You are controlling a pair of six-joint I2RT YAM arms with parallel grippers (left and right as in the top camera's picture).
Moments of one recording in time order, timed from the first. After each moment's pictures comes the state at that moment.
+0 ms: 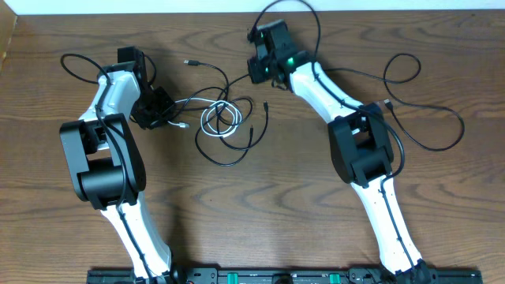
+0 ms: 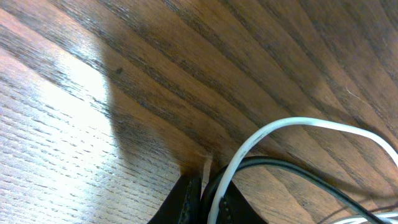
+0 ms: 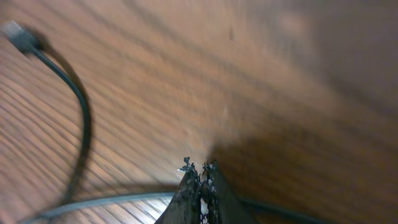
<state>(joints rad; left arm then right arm) 0.17 2.17 1.57 -0.90 0.16 -0.49 0.47 2.60 2.15 -0.41 -0.20 0.15</state>
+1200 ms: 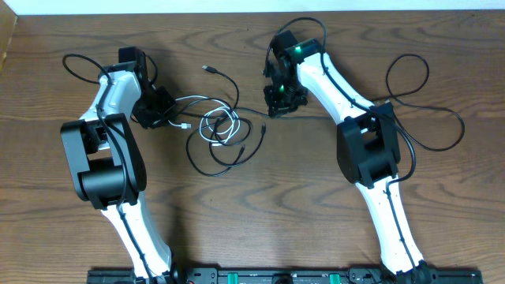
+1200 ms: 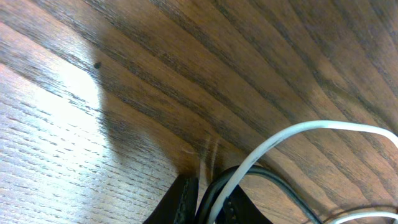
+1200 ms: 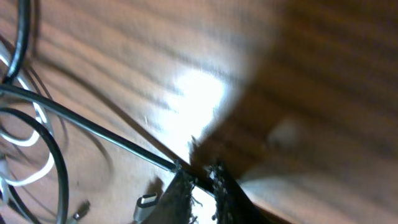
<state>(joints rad) 0.16 2.17 1.57 -0.90 0.18 -0.49 0.45 2.56 2.25 -1.21 -0.35 0.15</state>
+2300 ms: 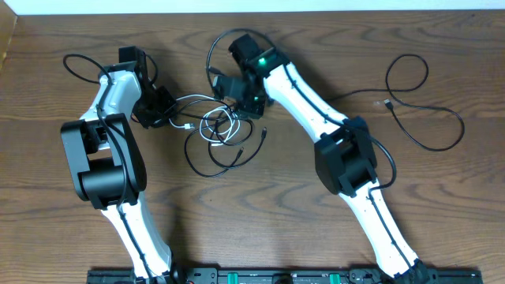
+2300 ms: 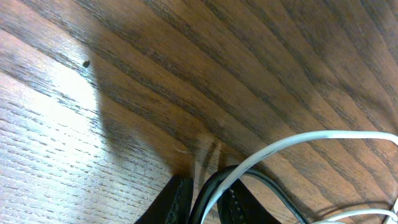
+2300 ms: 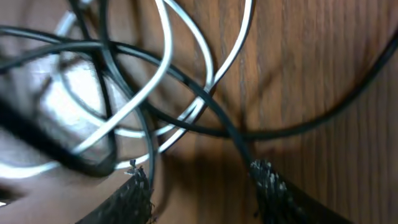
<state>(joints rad) 0.16 2.17 1.57 -0.89 0.20 -0.49 0.61 2.60 2.38 -1.08 -0.22 -0.79</state>
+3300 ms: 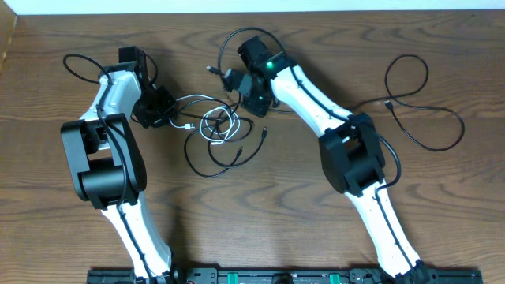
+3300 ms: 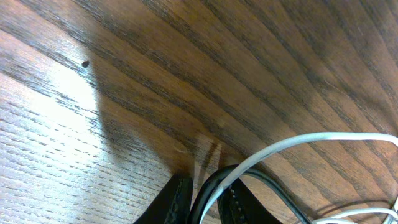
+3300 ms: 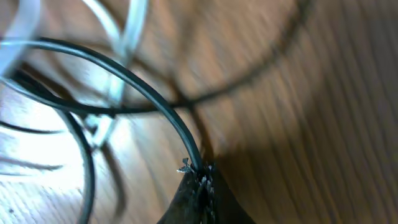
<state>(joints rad) 0.16 2.17 1.57 -0.89 0.20 -0.49 0.57 2.55 2.23 -0.96 -0.16 -0.51</state>
